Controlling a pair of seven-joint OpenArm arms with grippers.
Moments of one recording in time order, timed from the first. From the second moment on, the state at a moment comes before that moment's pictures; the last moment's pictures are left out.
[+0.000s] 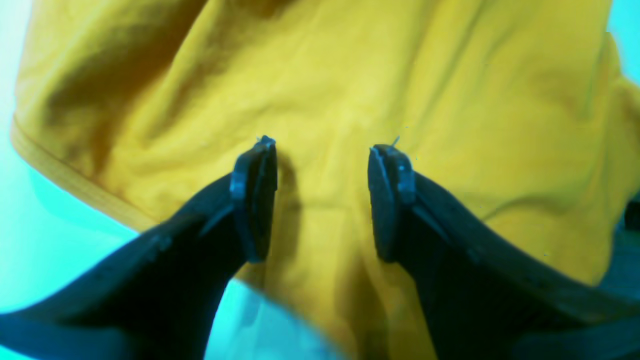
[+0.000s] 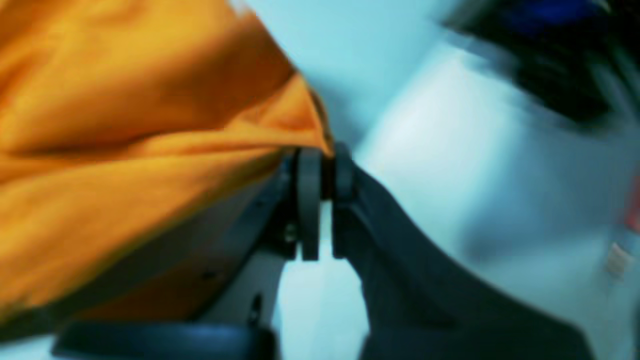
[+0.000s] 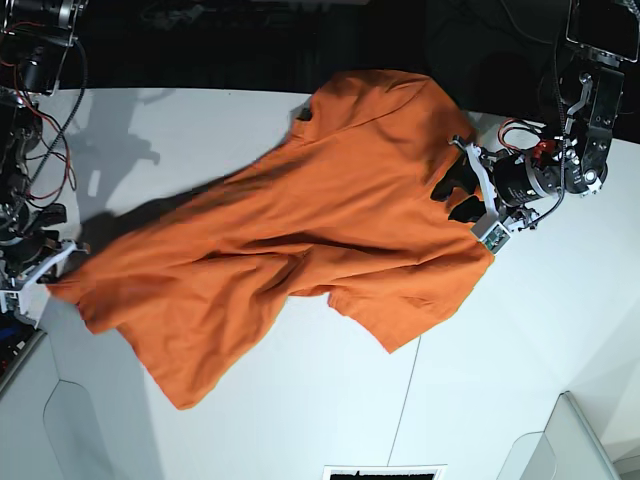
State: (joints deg) left arm 6.1 -31.5 3.9 90.6 -31.3 -34.7 39.7; right arm 8.1 22.9 16.8 83.7 11.9 16.2 -45.7
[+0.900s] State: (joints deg) left arm -11.5 -25.7 5.0 79.4 -31.2 -31.1 38.6; right arm -1.9 26.2 26.3 87.6 28.1 18.0 -47.5
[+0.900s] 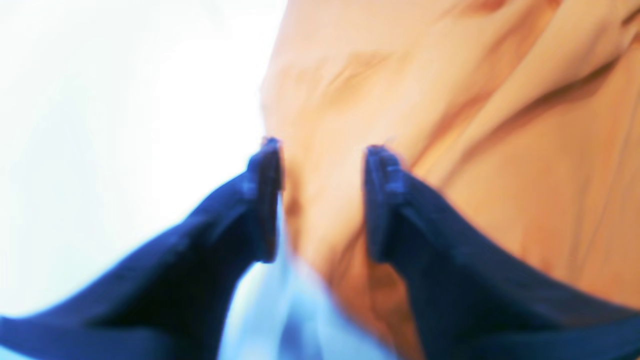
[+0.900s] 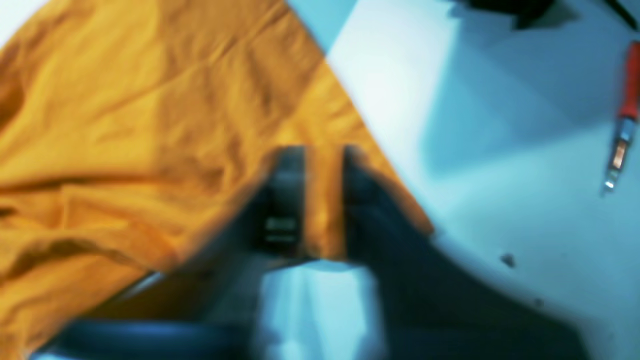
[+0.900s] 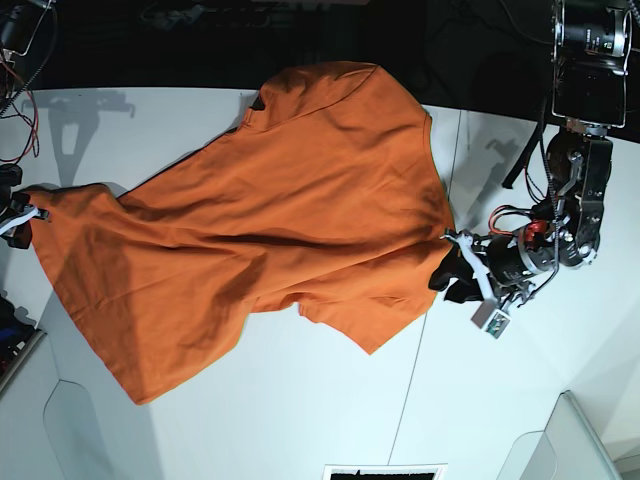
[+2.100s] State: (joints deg) left arm -29.9 -24.2 20.6 52.5 -14.9 -18.4 34.2; right arm 6.9 19.2 9.7 72.6 19.1 18.0 -40.0
